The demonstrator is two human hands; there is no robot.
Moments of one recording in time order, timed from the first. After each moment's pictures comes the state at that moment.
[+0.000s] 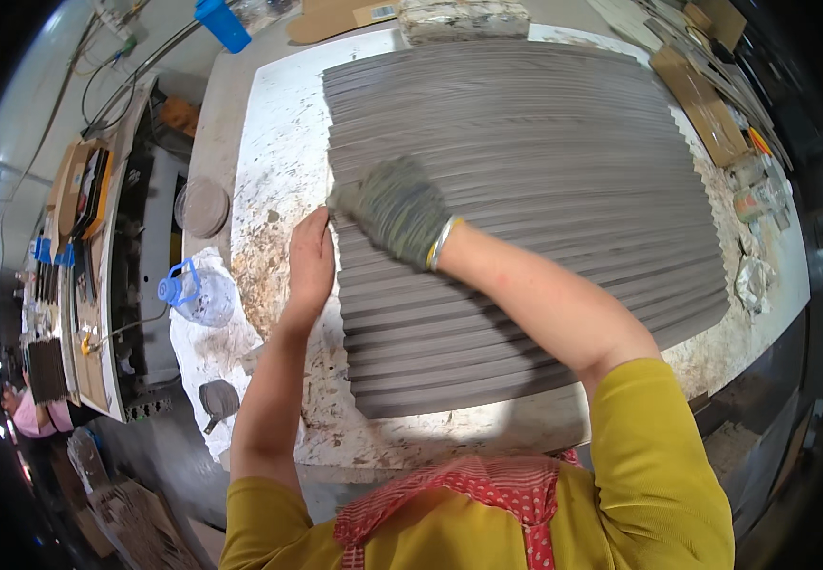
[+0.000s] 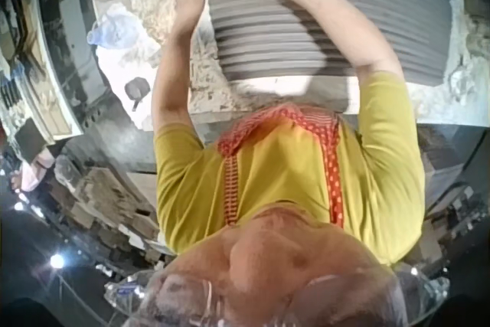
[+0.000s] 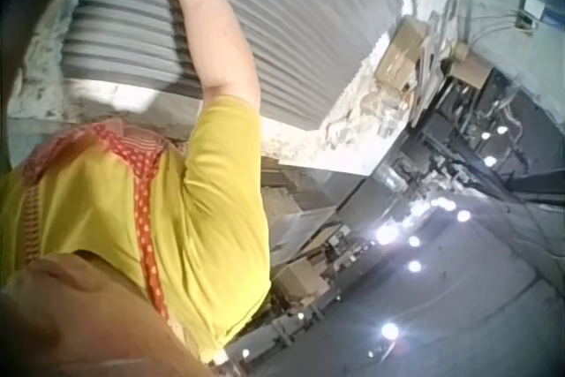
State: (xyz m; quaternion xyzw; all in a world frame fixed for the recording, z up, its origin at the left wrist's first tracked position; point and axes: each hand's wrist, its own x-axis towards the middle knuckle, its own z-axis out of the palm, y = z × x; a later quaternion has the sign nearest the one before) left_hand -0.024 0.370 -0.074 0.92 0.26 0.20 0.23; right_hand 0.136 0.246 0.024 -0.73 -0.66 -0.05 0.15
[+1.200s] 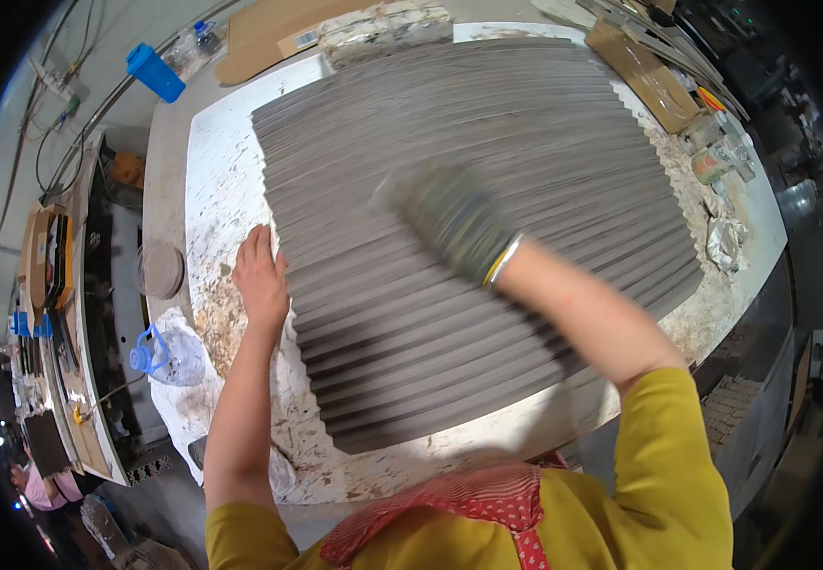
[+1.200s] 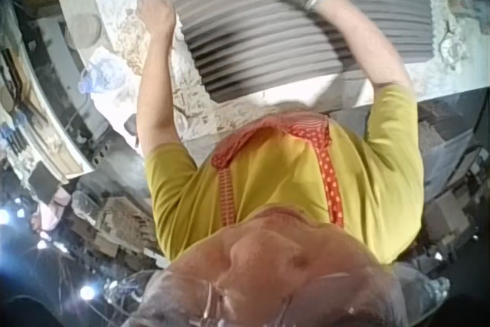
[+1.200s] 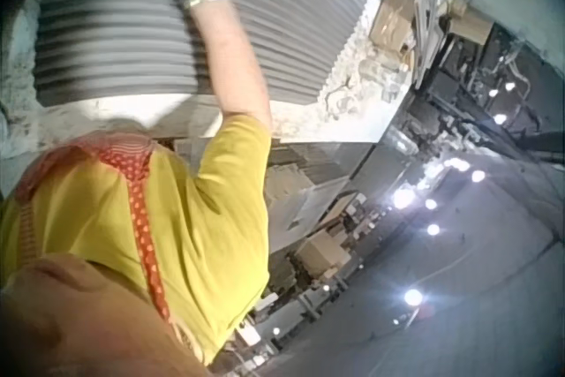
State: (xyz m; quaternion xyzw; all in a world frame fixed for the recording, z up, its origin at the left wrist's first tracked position) left_hand 0.019 0.386 -0.068 0.94 0.30 0.14 0.10; right_hand 0.206 0.152 0.022 -0.81 -0.57 -0.13 0.02
